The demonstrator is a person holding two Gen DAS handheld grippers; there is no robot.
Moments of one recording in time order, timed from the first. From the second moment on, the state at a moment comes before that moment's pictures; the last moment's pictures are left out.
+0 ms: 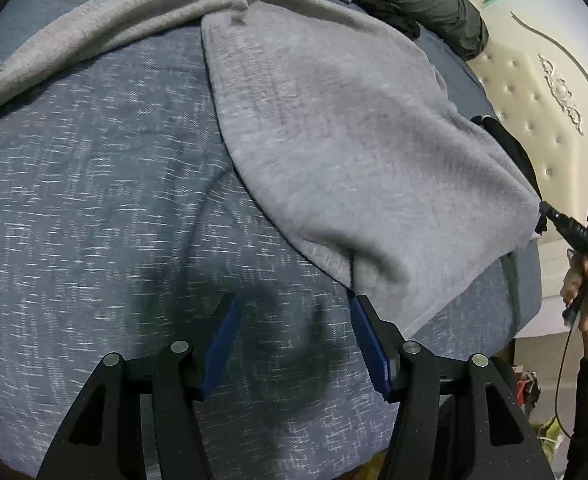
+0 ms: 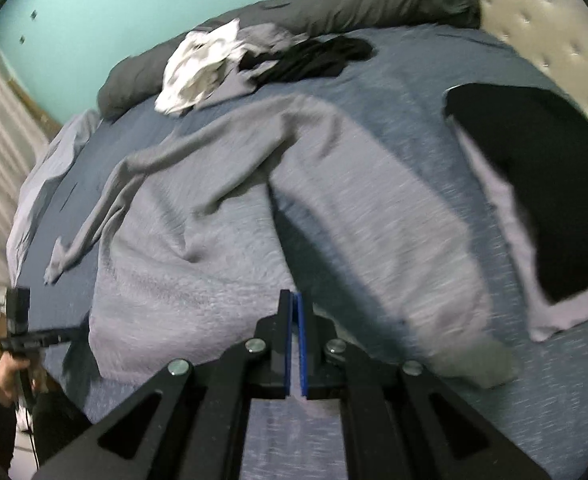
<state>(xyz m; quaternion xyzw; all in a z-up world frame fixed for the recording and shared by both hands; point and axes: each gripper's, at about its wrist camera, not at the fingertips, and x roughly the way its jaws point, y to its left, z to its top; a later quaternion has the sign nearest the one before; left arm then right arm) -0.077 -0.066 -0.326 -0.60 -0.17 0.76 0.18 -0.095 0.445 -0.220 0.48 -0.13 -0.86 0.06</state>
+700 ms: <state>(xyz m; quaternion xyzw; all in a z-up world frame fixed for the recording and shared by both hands) -0.096 -0.035 -0.367 -0.60 -0.25 0.74 0.19 -0.098 0.473 -0.272 0.54 -0.16 -0.83 0.05</state>
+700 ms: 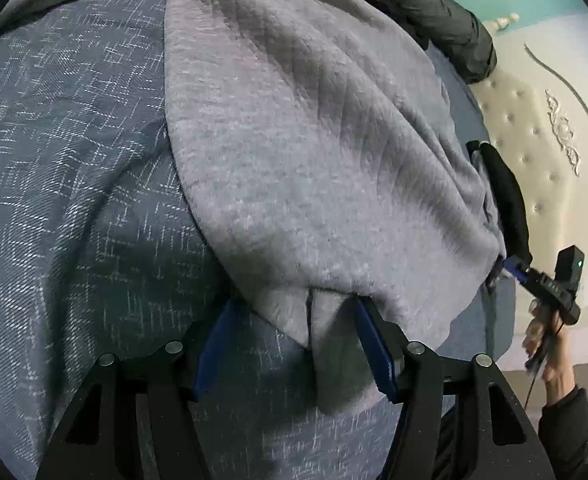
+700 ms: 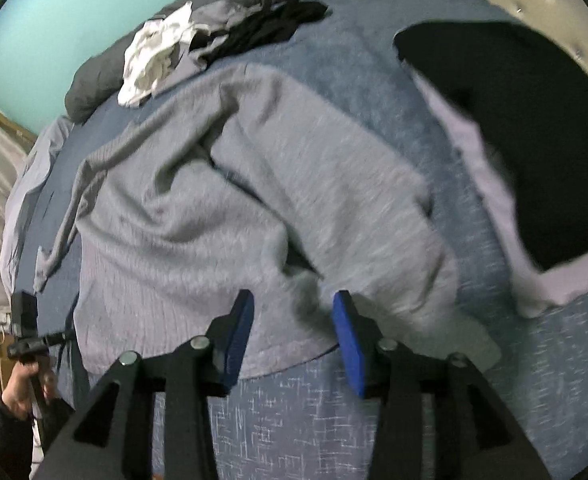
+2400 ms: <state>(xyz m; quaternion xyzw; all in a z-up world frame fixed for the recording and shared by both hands) -0.050 -0.148 -0.294 -0.58 -0.17 0.78 0.13 -0.002 0.355 -0.289 0.58 -0.09 -0.80 0.11</state>
